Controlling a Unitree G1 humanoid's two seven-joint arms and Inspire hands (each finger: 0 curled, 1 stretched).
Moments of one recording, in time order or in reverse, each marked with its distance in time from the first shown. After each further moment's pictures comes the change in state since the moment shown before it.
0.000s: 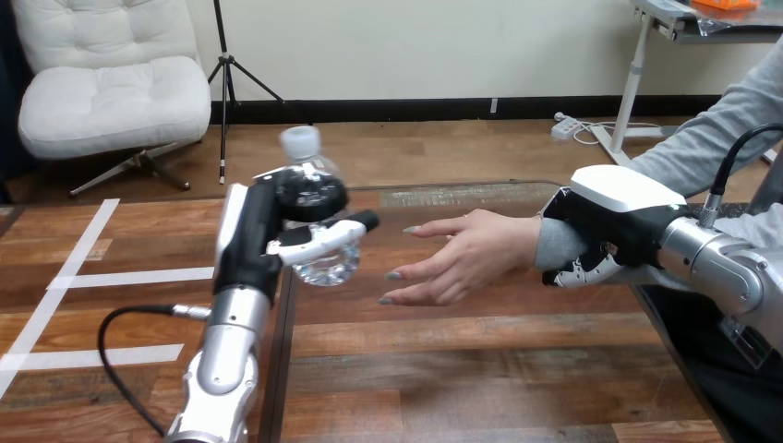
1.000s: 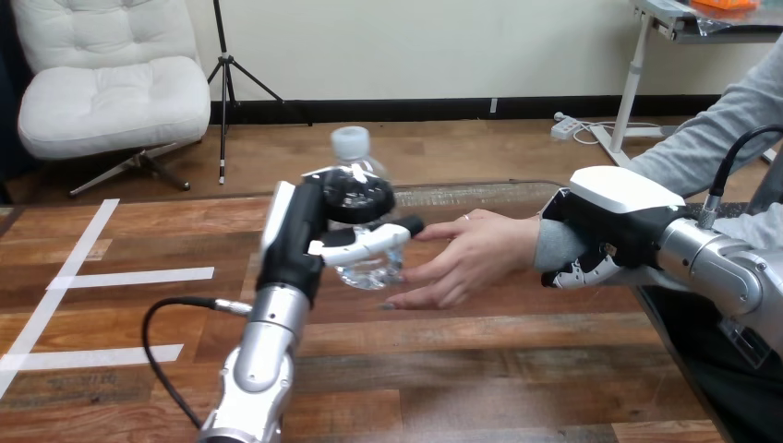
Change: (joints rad) left arm -0.016 -0.072 -0.038 0.008 0.010 -0.001 -0.026; right arm 0.004 0.001 0.000 -0.002 0.003 0.000 0.000
